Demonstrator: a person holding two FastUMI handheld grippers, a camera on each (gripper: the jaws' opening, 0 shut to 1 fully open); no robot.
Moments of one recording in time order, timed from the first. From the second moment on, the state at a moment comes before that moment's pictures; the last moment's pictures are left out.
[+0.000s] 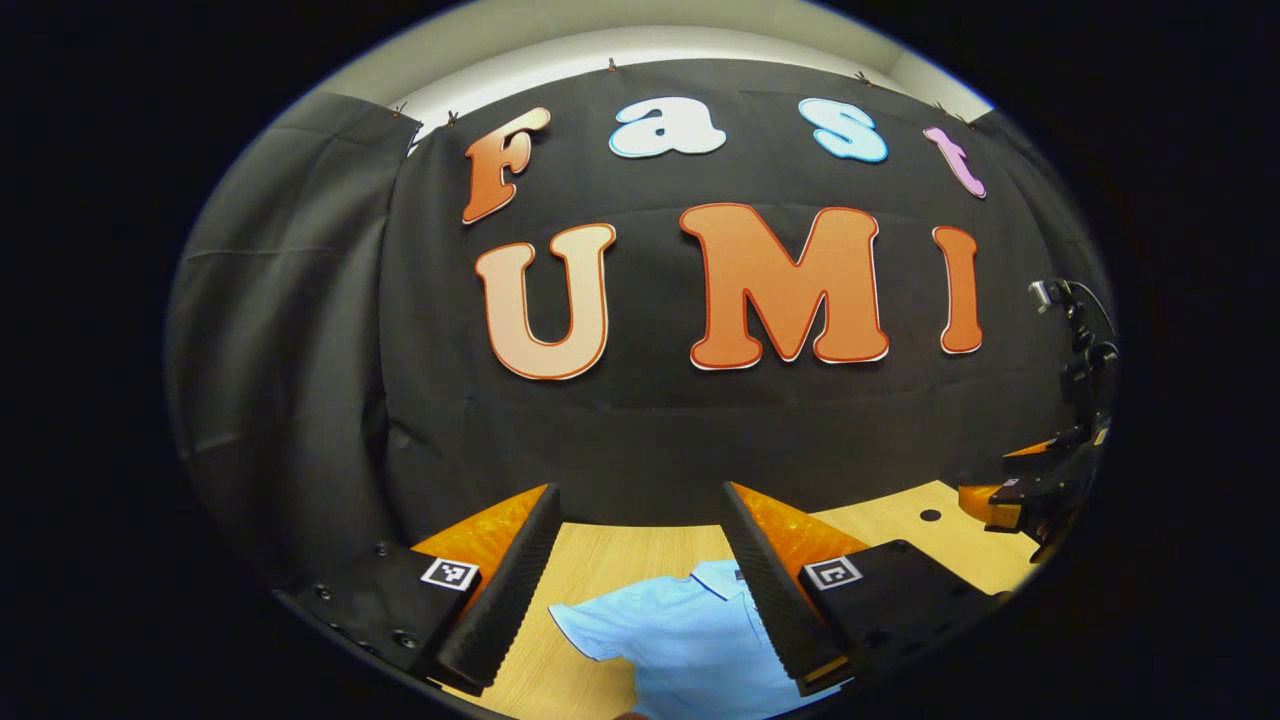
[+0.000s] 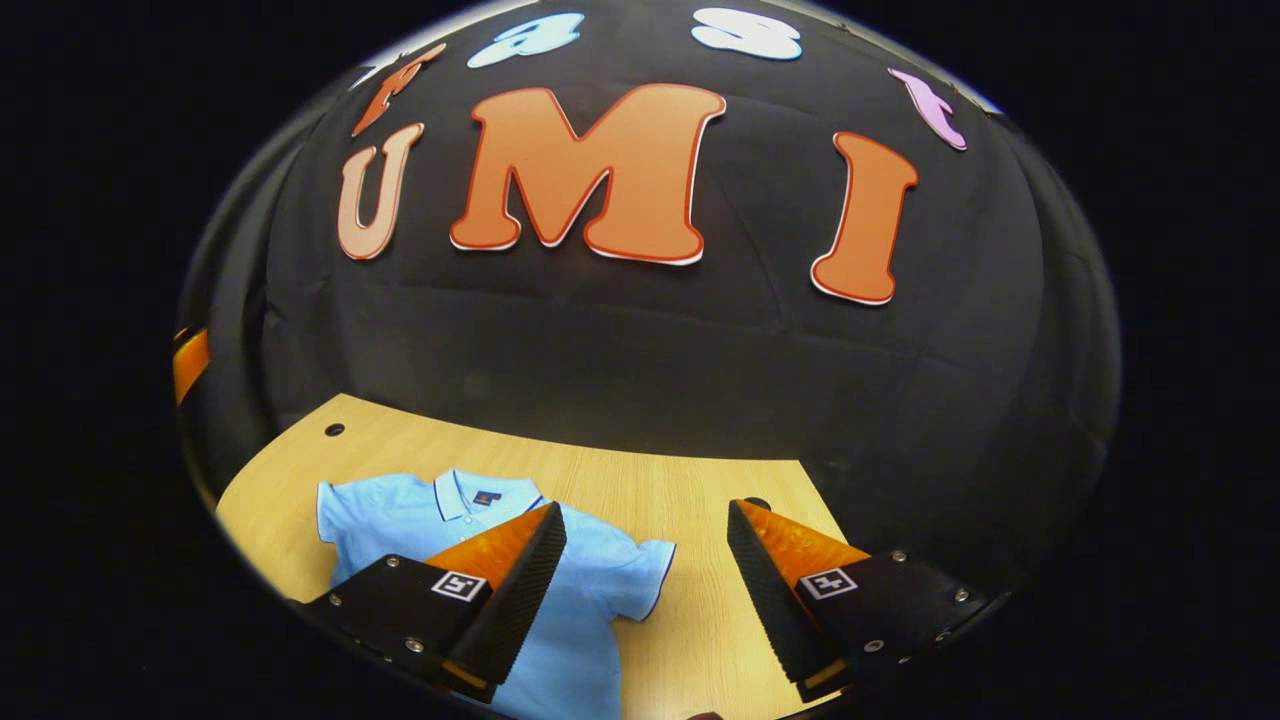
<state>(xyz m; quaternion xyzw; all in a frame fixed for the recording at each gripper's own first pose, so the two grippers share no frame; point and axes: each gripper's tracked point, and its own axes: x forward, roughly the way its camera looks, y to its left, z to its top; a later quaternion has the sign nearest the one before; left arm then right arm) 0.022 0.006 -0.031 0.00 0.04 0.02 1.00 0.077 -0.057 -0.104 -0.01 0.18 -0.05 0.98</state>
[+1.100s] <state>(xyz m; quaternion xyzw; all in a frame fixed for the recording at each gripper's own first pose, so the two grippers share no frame) 0.022 0.044 -0.087 -0.02 0.14 0.09 0.99 0.140 -0.095 -0.297 0.11 0.48 -0.07 0.87</state>
